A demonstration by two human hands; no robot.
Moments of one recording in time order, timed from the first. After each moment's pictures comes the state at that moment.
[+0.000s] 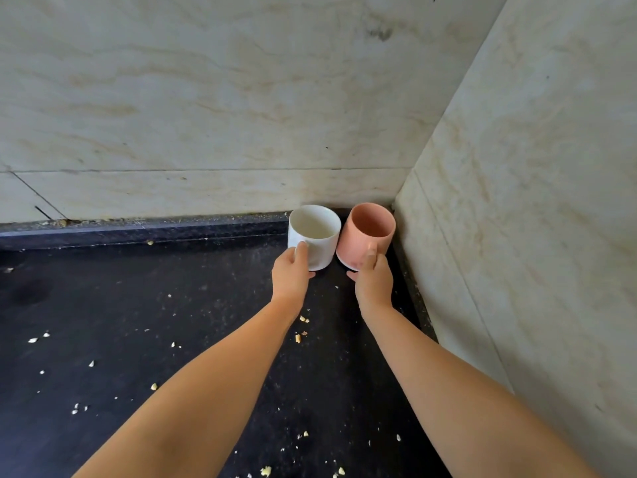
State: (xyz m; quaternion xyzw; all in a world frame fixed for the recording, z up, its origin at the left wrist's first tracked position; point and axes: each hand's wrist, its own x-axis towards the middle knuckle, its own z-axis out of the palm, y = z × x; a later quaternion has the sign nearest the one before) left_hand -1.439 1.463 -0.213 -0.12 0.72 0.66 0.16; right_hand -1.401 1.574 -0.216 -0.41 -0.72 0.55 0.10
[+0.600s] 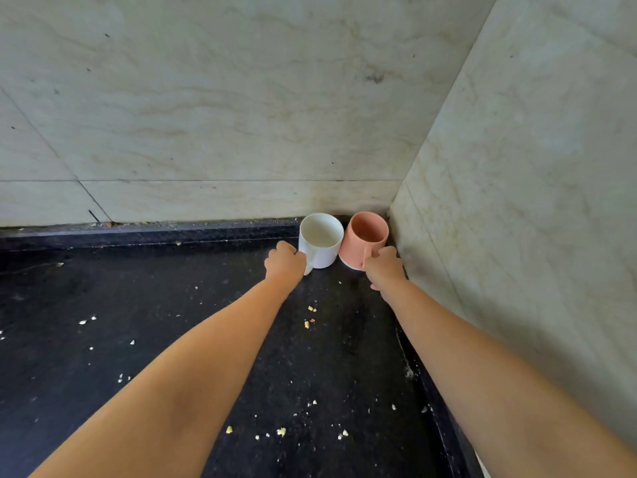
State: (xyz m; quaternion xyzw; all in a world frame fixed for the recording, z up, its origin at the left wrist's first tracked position) left_hand -1.444 1.425 -0.171 -0.06 0.89 0.40 0.22; right_hand -1.391 1.582 -0.159 -0.44 -0.80 0.41 -0.05
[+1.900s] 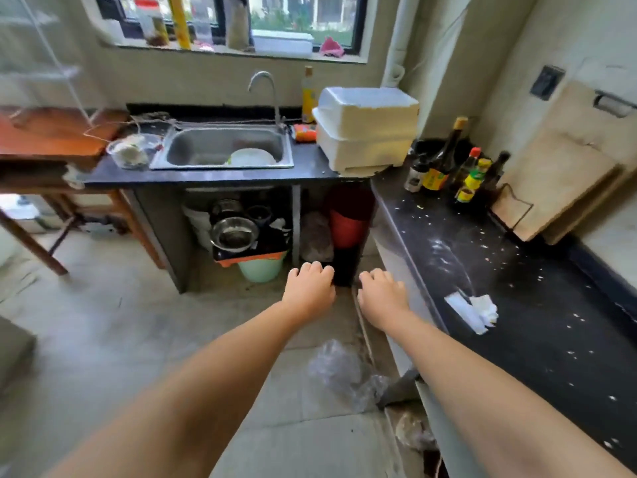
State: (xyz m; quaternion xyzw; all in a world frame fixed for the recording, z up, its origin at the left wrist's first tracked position) left_hand -0.810 0.997 -0.087 -0.46 0.88 0.11 -0.03; right_hand -0.946 1.056 -0.085 0.58 -0.81 -0.03 -0.06
